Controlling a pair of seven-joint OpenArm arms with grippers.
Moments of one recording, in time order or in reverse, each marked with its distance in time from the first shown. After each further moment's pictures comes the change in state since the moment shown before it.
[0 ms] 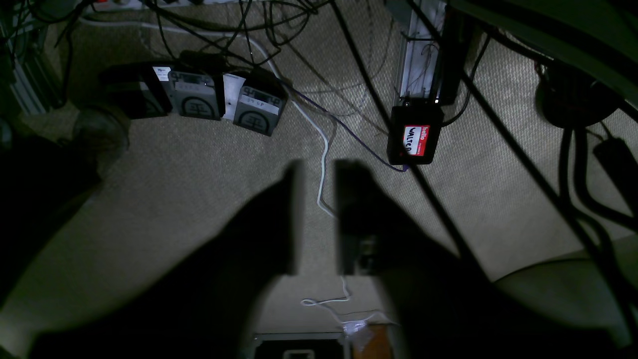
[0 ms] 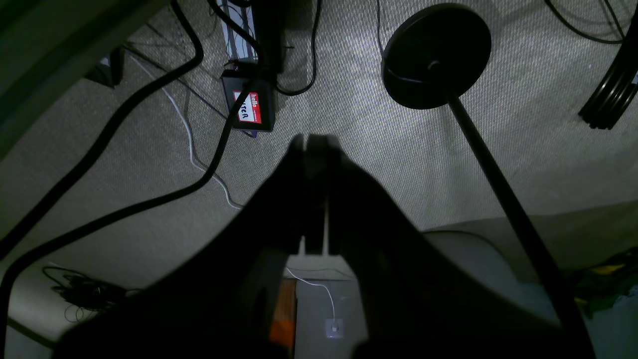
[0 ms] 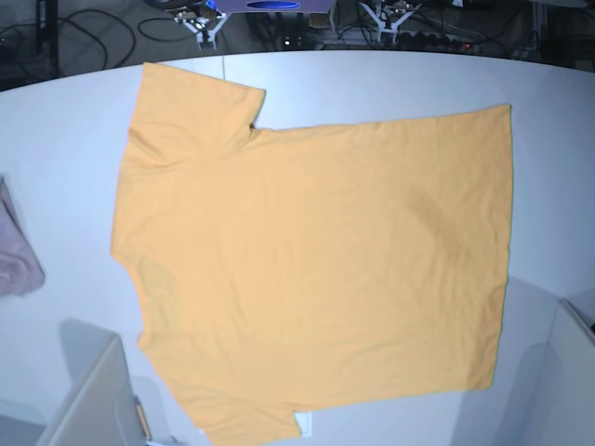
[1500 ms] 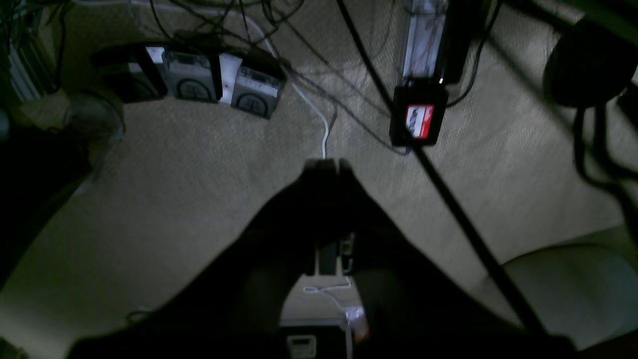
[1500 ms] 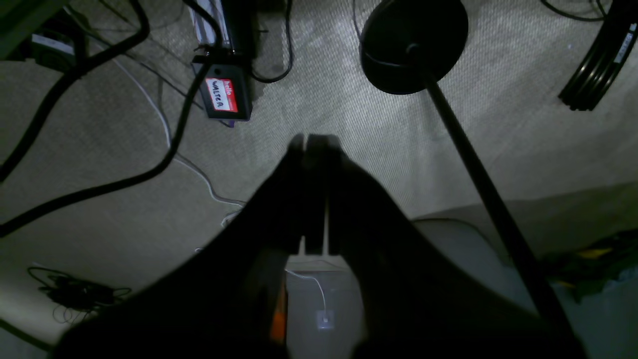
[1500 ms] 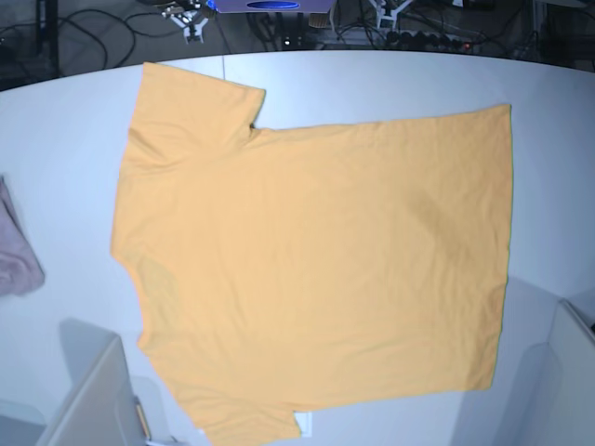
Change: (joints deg) left arm 2.8 0.0 0.5 0.0 0.1 0.0 -0.3; right arm -1.8 2.3 -0.2 0.1 0.0 0.2 0.3
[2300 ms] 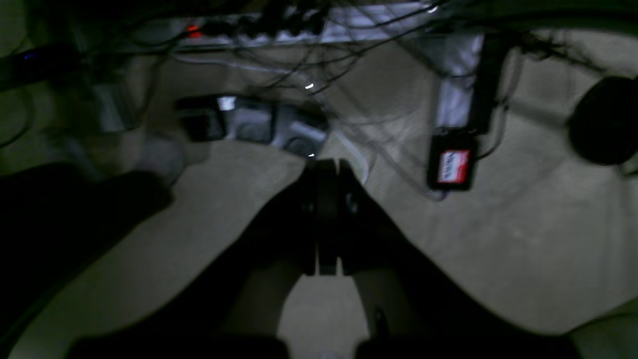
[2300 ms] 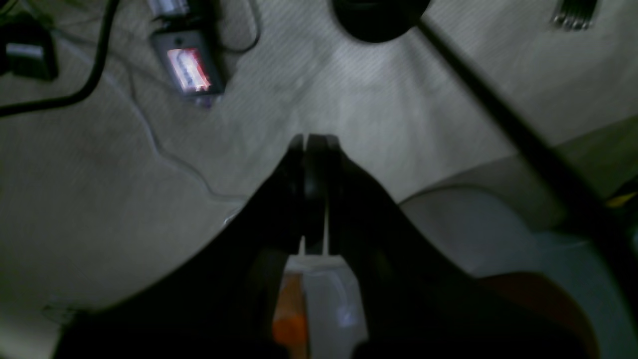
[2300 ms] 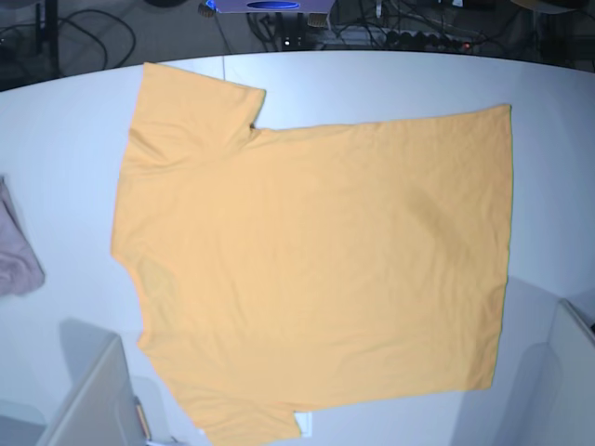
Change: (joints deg) left arm 33.7 -8.8 -0.5 50.1 -7.3 0.1 0.7; right arm -29.3 1.2 10.6 40.4 0.5 0.1 -7.2
